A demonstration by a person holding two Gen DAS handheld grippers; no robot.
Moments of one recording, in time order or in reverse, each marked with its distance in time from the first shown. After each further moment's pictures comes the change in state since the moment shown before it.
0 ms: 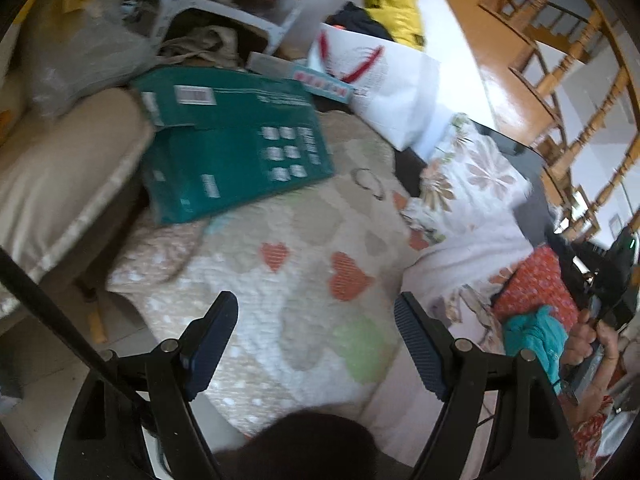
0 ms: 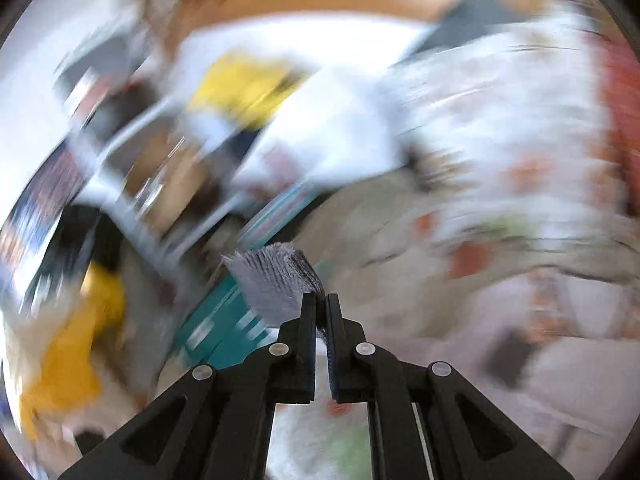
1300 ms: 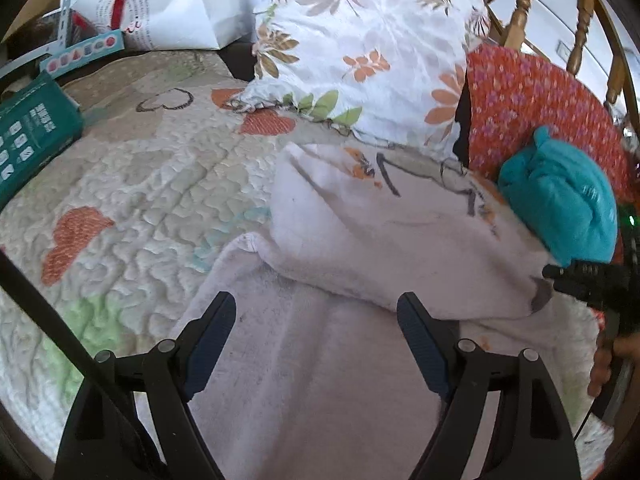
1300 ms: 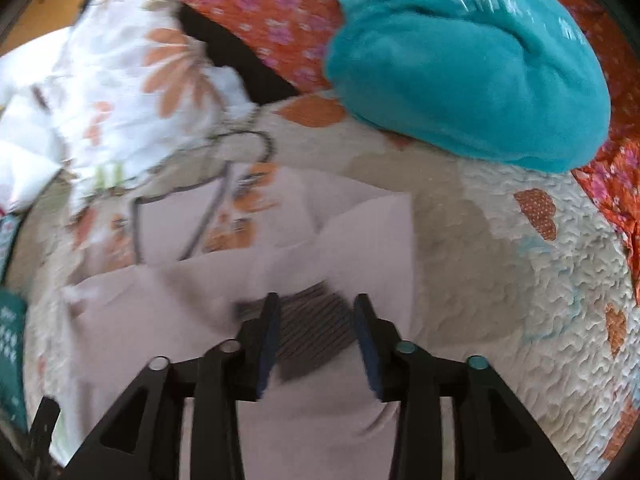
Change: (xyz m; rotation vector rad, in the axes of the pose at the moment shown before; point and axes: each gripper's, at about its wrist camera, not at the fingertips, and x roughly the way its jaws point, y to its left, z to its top) left arm 0.226 -0.236 -0.145 0.521 0.173 -0.050; right arm -0.097 -0.339 -0.056 0.251 0.168 -0.706
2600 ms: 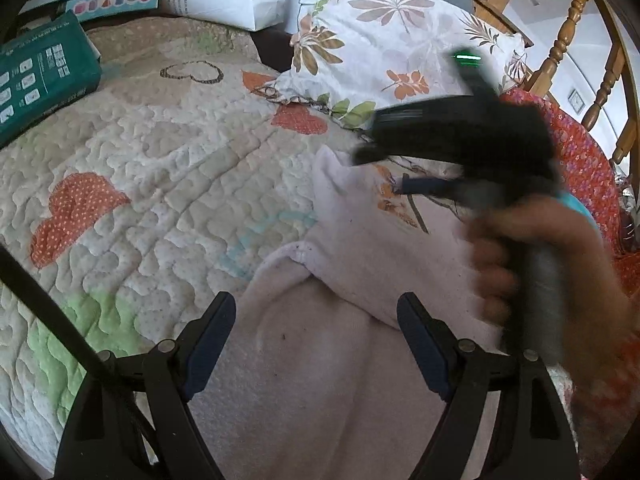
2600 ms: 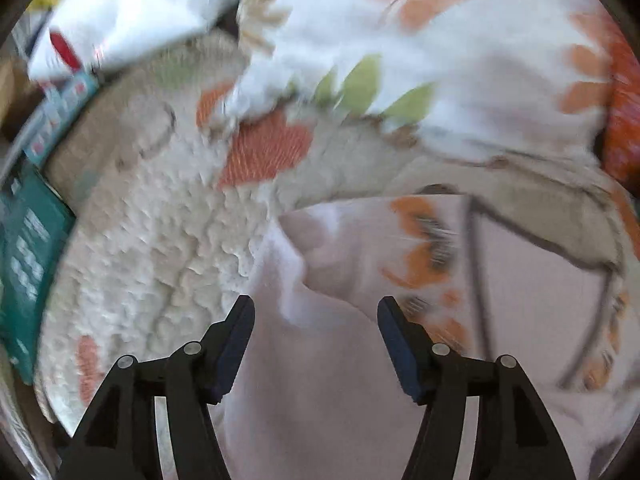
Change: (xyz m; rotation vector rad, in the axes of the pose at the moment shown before) left arm 0.006 0.053 0.008 -0.173 -0.013 -0.076; right arm 0.053 0.305 0.011 -0.495 0.160 0.285
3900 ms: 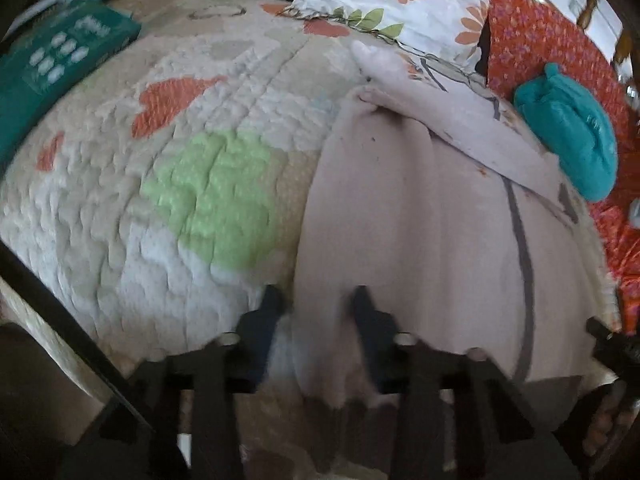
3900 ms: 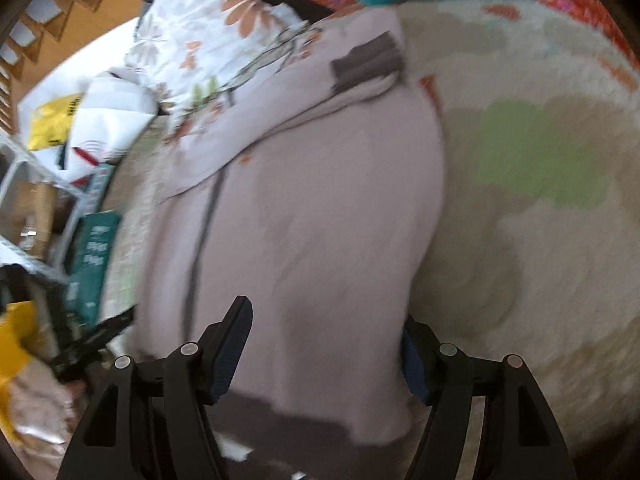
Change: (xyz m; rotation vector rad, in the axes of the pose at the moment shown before) left arm -0.073 0.065 -0.077 0.153 0.298 0.093; right arm -0.177 -0.166 -0.386 0.461 -0.131 0.209
